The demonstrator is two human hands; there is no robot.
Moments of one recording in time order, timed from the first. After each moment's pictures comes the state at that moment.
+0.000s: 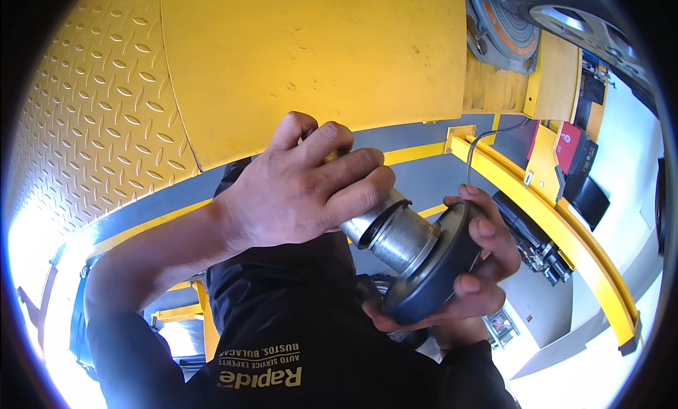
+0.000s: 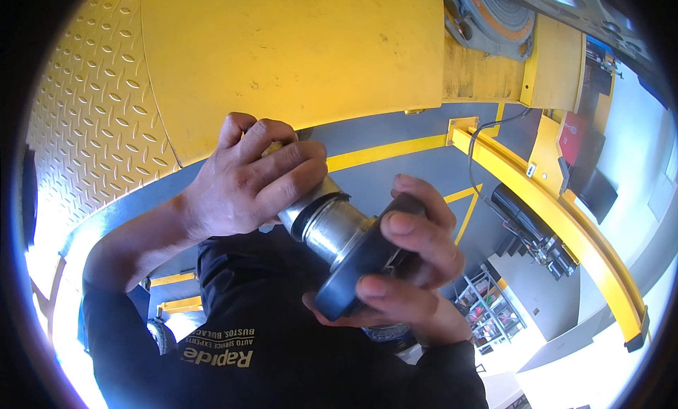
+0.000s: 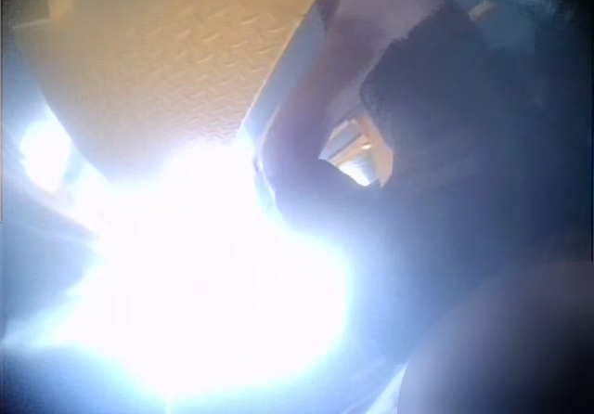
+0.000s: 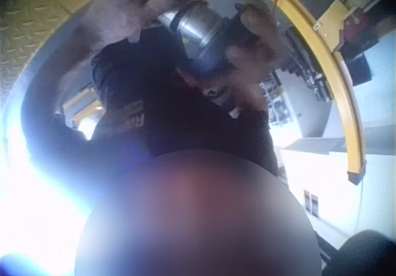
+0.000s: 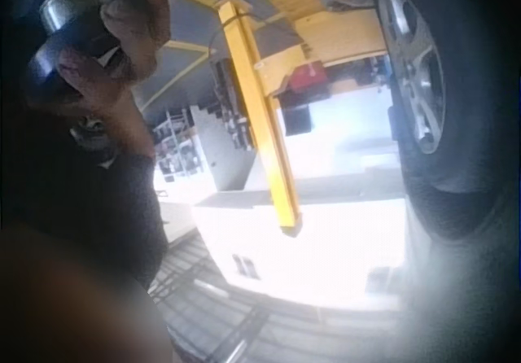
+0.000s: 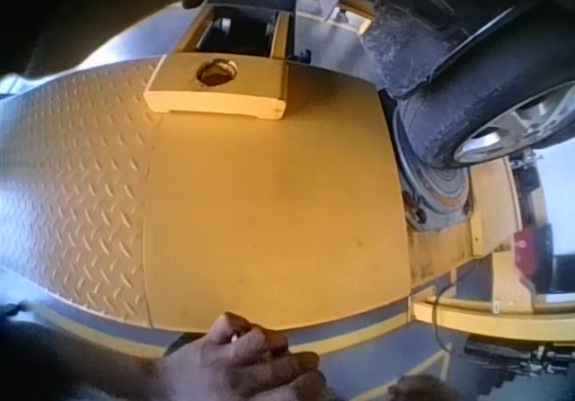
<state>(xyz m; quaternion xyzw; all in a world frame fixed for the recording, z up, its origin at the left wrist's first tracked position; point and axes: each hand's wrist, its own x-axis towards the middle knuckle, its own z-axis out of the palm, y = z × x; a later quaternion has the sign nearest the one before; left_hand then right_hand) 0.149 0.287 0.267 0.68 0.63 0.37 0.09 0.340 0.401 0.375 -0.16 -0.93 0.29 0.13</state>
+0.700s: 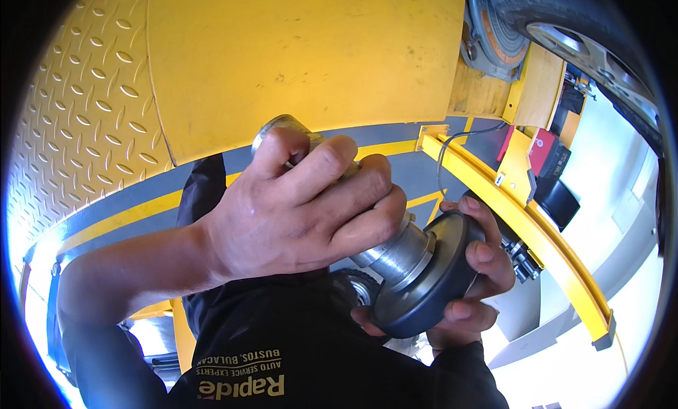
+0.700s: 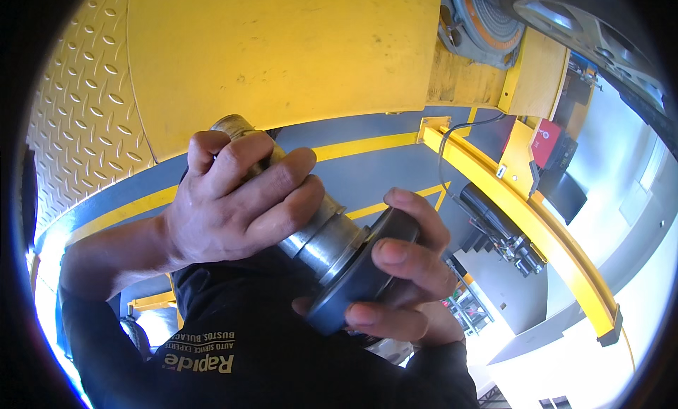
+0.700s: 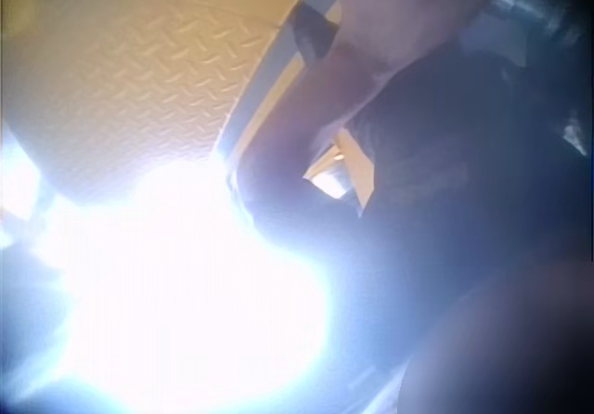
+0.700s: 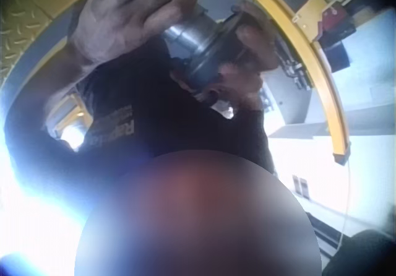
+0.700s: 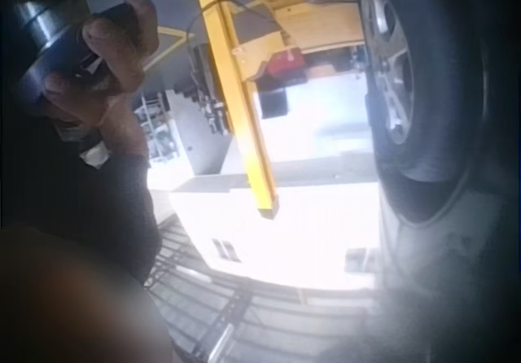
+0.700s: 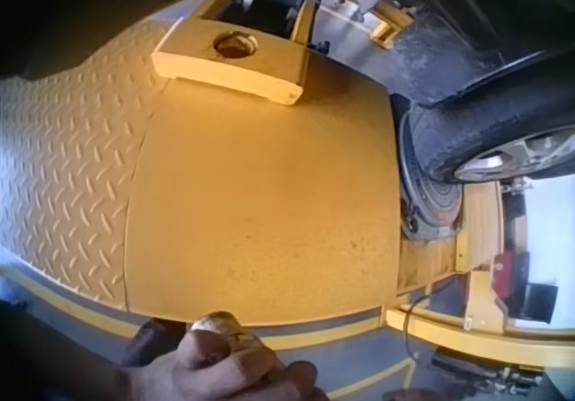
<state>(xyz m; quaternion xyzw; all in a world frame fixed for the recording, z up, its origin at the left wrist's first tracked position) 0.162 0.280 0.281 0.64 0.67 0.38 0.05 0.345 0.406 0.379 -0.11 -0.95 0.26 0.13</state>
